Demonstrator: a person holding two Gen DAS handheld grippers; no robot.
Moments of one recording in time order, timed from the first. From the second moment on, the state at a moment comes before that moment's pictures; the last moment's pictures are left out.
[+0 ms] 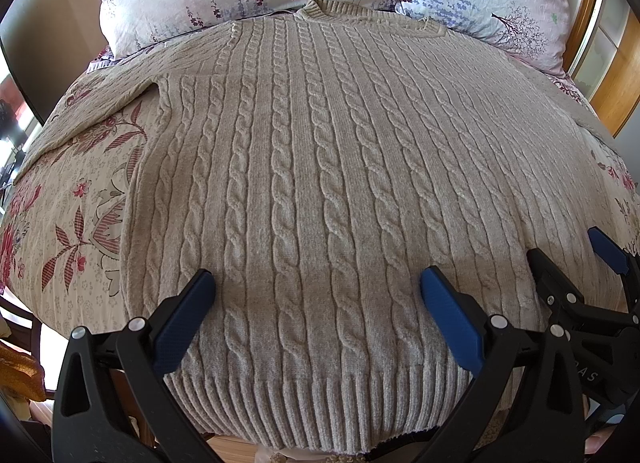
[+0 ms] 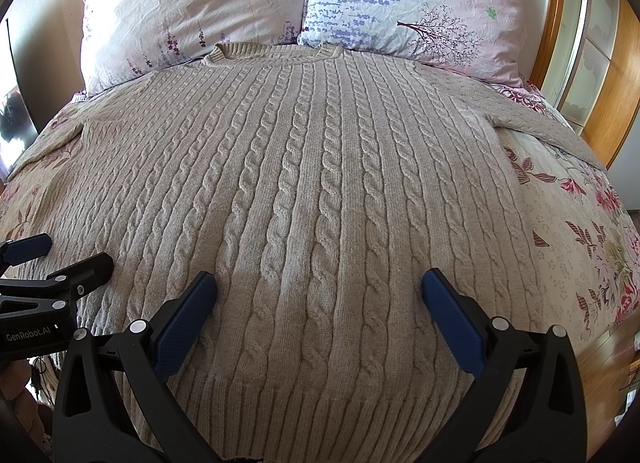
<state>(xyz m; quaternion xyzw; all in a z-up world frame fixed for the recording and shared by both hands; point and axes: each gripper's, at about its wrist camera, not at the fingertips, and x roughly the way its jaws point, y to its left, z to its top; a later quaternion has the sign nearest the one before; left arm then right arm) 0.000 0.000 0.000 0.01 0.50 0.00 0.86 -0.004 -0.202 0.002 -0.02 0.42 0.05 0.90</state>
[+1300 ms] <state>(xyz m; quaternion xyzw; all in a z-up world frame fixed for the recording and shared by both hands) 0.059 0.025 0.027 0.02 0.46 -0.03 0.88 0.106 -0.423 0.044 0.28 0.39 0.01 0.88</state>
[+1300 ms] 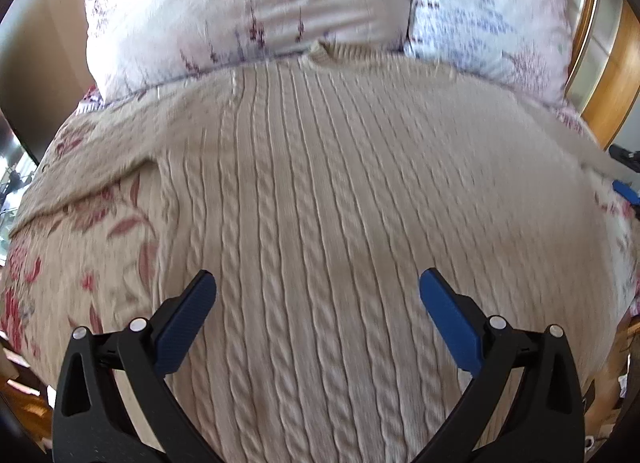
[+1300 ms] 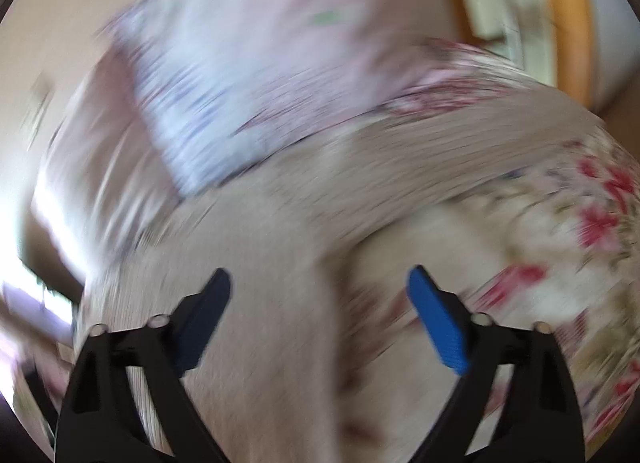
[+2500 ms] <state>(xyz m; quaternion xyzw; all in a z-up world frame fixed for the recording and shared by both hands) 0.095 0.055 0.056 -0.04 0.38 -0.05 0.92 0.147 -0.536 -0.008 0.43 0.34 -0.13 0.82</state>
